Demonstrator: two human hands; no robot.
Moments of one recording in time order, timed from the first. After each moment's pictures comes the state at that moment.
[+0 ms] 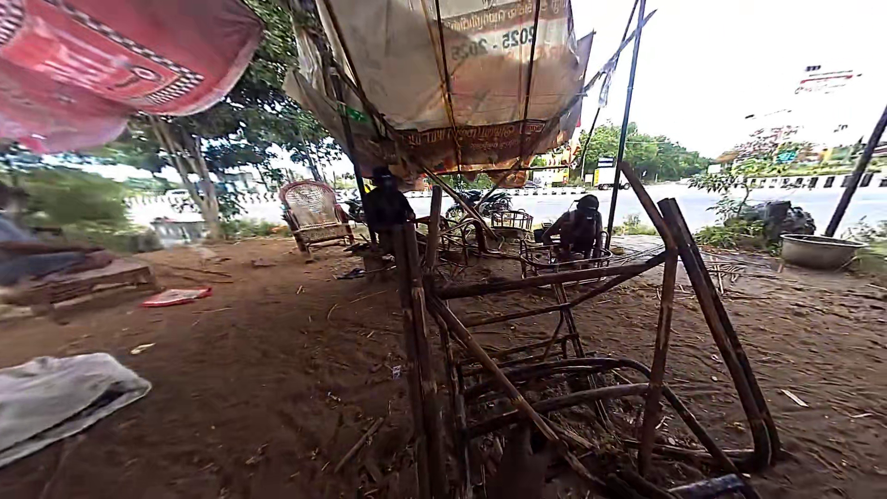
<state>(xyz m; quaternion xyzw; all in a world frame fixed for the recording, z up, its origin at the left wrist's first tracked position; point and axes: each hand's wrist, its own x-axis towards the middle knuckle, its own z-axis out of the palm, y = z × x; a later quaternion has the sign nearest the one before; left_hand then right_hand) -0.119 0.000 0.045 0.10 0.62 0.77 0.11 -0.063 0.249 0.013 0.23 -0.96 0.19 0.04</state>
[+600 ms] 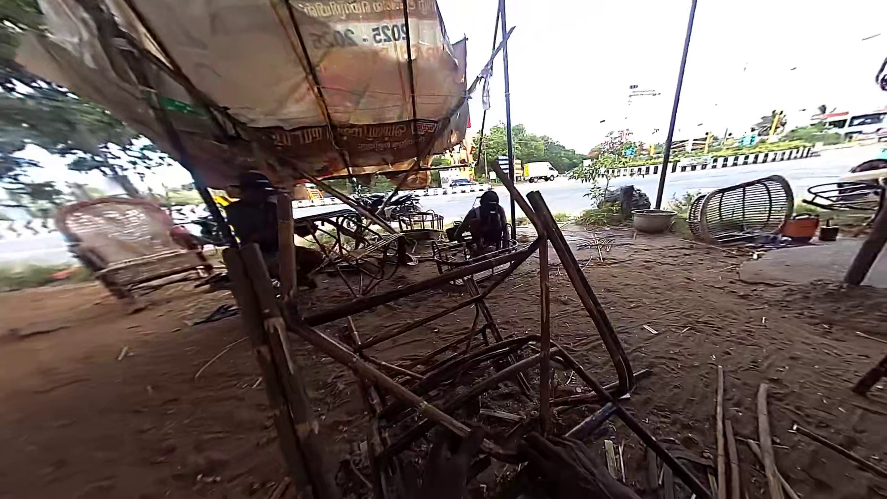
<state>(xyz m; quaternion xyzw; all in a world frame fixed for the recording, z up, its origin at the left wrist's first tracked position) -0.097 0.016 0.039 0.07 0.65 0.75 0.11 -0.057 0.248 -0.009 0.25 -0.96 0.08 0.13</state>
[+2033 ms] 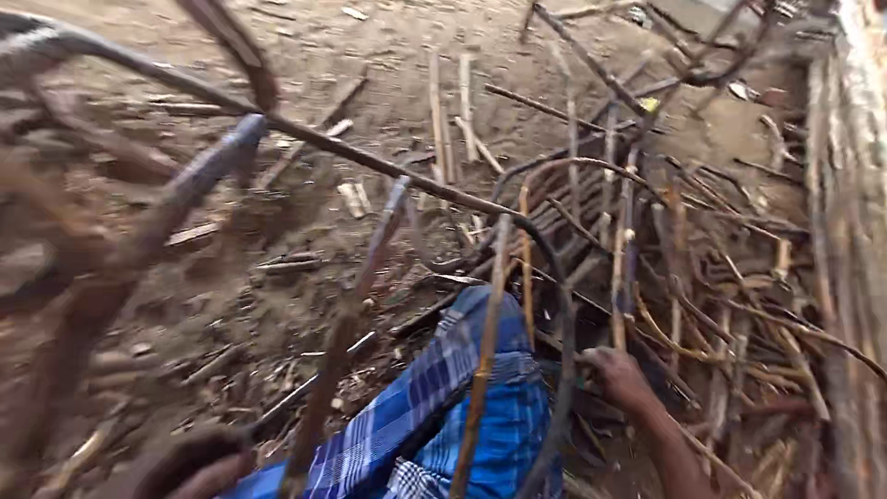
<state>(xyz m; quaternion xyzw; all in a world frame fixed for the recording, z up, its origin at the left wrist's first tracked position) 0.003 -0.031 0.000 0.42 0.73 0.31 0.45 0.493 0.232 -0.145 -0.64 -0.54 0.54 0.07</state>
